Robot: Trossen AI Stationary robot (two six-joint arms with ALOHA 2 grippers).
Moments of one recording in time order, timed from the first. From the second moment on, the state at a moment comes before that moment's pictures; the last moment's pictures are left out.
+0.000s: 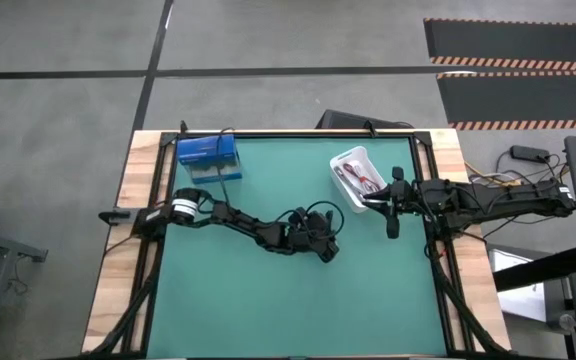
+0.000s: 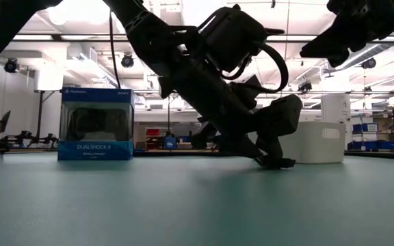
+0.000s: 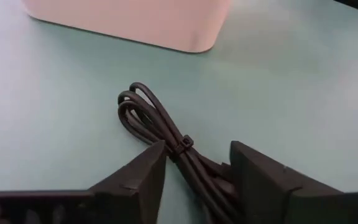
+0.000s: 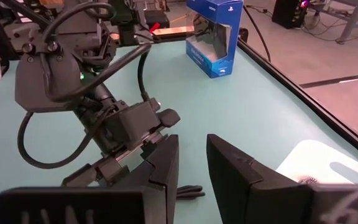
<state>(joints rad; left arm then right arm) -0.14 2.26 1.44 0.16 -0.58 -0.63 0.04 0.59 0.45 -0.21 0.20 0.10</state>
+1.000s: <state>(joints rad) -0.16 1.87 1.05 0.60 -0.46 -0.15 0.04 0.59 0.34 -0.13 0.21 0.22</state>
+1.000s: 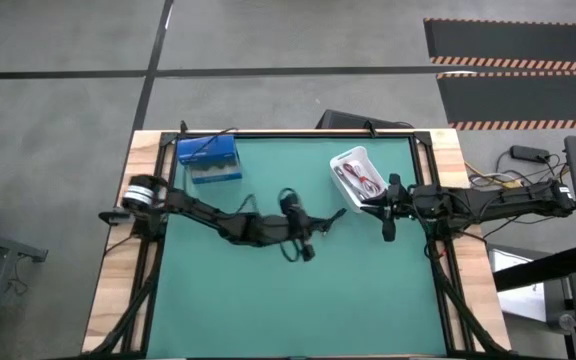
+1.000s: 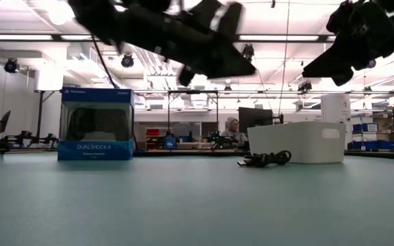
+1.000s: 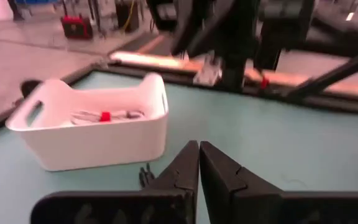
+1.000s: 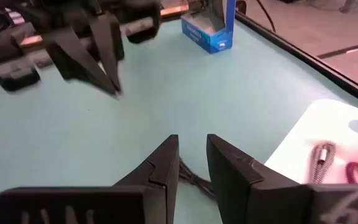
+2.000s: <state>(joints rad) -0.16 1.97 0.96 0.73 -0.46 -0.20 0.04 0.60 0.22 0.15 0.21 0.28</state>
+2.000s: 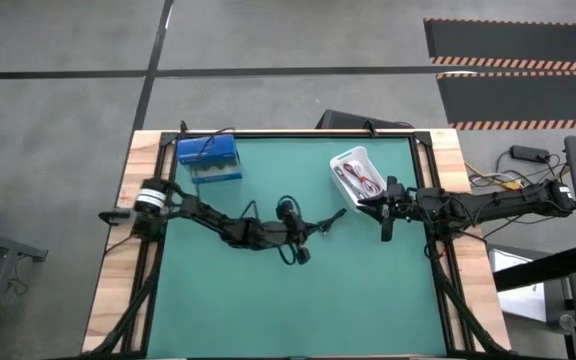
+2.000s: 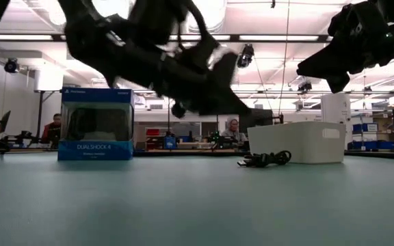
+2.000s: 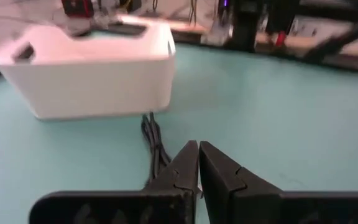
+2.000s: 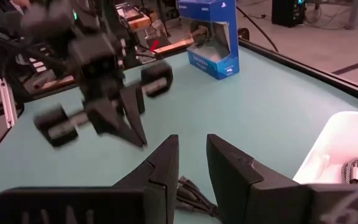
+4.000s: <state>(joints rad) -0.11 2.11 1.09 0.66 -0.47 -0.22 0.04 0.60 0.21 0.14 0.21 0.28</state>
